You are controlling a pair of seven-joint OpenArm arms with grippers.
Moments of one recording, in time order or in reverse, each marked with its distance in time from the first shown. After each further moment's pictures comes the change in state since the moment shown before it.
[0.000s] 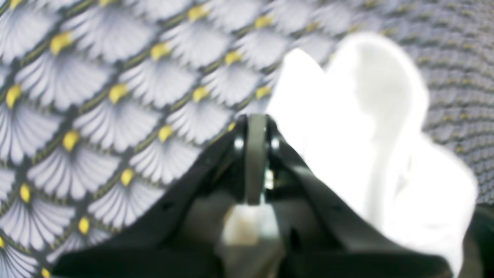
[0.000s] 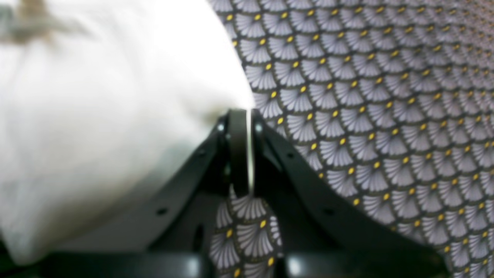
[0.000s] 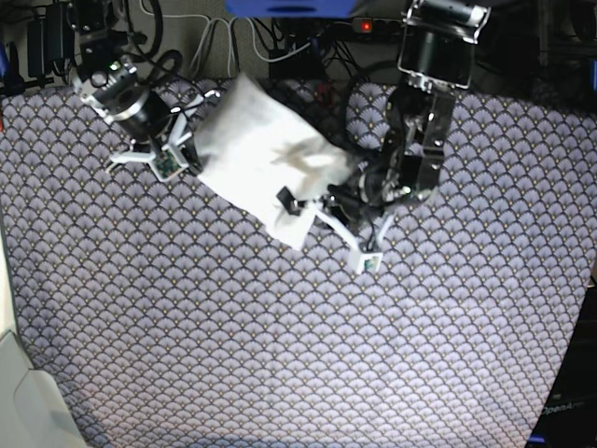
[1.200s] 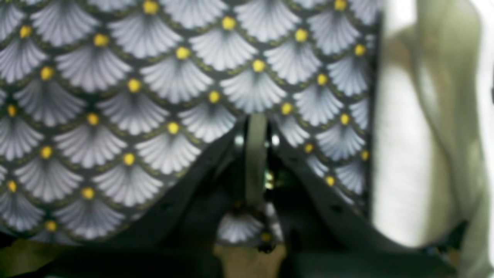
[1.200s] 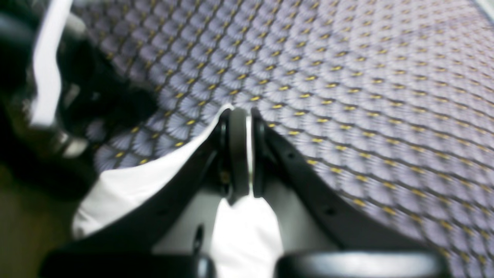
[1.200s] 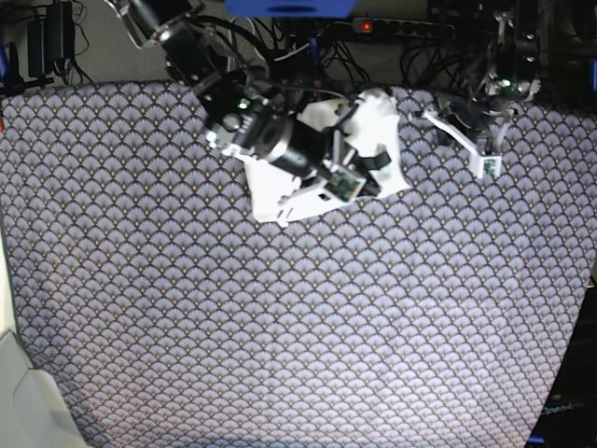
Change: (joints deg) left arm 29.7 -15.9 -12.7 20.3 0.6 0.9 -4.2; right arm 20.1 -9.9 -30.7 -7.2 -0.2 0.0 -0.3
